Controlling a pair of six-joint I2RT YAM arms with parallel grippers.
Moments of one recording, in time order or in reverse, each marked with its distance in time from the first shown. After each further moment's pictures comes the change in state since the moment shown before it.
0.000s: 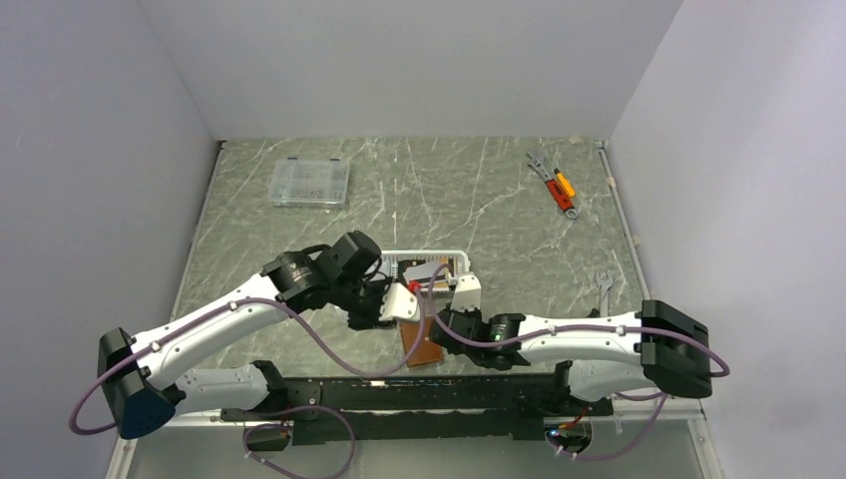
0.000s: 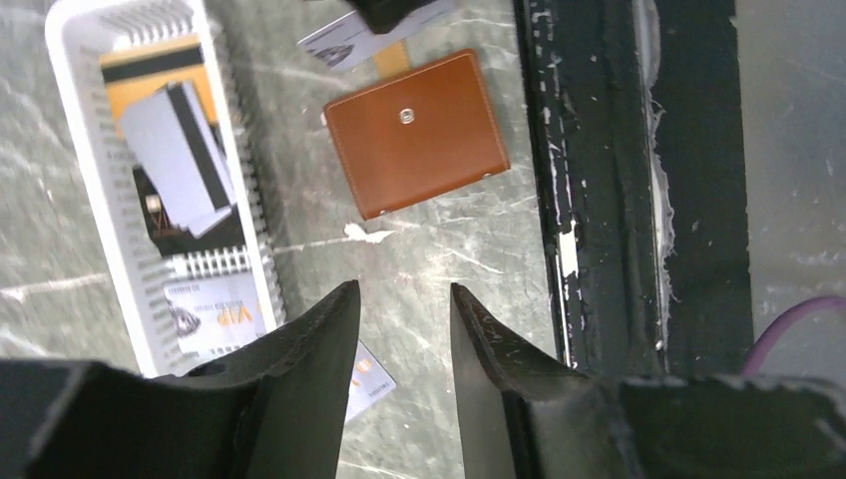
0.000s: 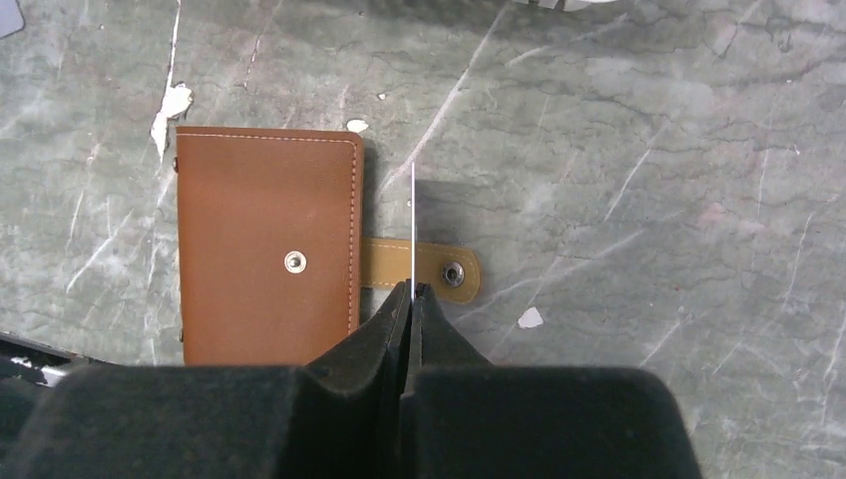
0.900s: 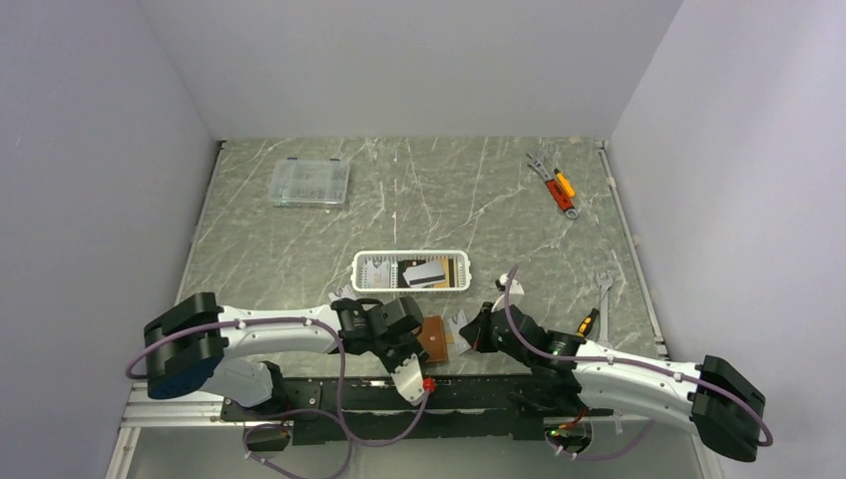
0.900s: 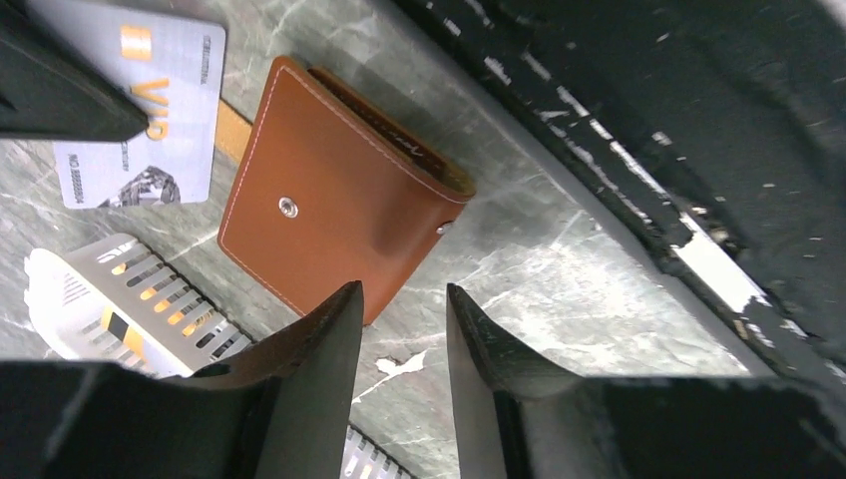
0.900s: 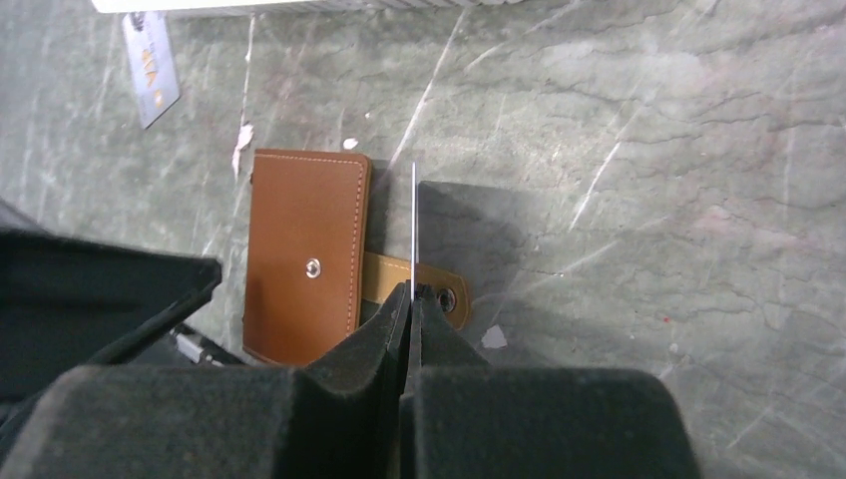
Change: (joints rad) left arm -0.324 0.218 -0.297 0.384 -0.209 0.592; right arm -0.252 -0.473 -0.454 0.409 -0.280 -0.025
